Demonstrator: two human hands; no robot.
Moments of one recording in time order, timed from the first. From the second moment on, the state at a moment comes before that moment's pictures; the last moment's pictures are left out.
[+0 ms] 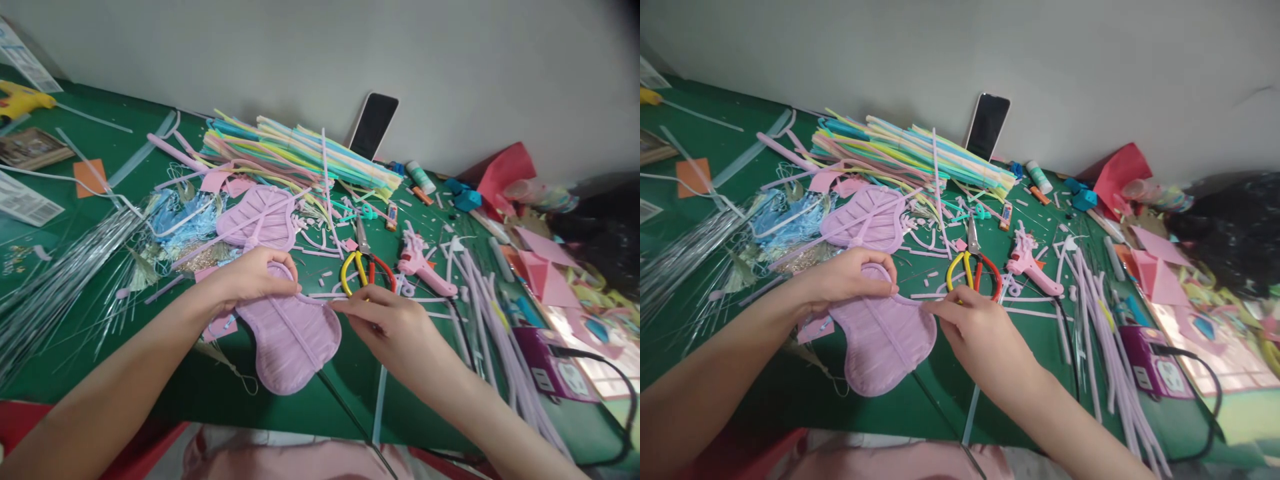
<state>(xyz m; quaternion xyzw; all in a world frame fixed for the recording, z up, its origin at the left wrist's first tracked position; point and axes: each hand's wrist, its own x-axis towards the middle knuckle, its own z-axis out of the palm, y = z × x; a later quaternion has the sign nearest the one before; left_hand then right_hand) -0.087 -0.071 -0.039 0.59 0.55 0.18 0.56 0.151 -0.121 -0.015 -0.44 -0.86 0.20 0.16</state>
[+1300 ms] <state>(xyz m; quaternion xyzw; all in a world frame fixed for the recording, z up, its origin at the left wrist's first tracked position) -0.062 -0.086 -0.047 0.46 0.54 0.23 0.66 0.138 -0.089 -0.015 -0.45 -0.88 0.07 0.13</state>
